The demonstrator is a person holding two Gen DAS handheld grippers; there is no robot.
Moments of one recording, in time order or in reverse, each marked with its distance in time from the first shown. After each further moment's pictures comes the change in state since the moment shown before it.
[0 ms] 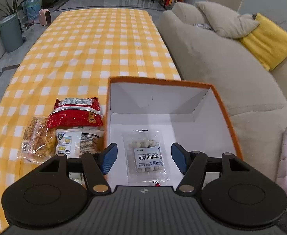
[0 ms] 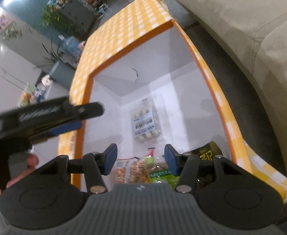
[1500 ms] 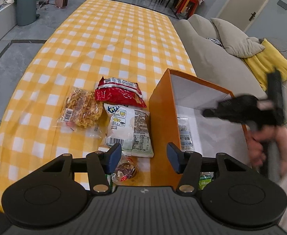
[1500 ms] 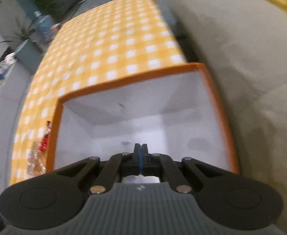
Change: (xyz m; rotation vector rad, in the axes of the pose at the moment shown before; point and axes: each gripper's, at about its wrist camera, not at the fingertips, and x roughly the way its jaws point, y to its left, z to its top) left arm -0.044 0.117 -0.042 -0.155 0.000 -0.085; right arm 0.097 0.049 0.096 -0.201 0.054 -0.283
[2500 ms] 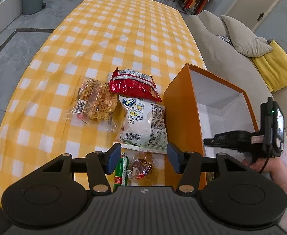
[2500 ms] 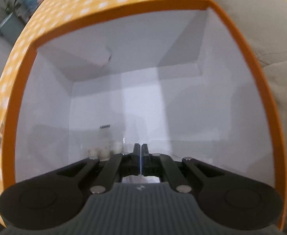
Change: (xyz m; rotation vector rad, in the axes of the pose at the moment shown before) left arm 0.008 0.029 0.001 -0.044 0.044 0.012; right arm 0.040 0.009 -0.049 -0.032 0.141 -0.148
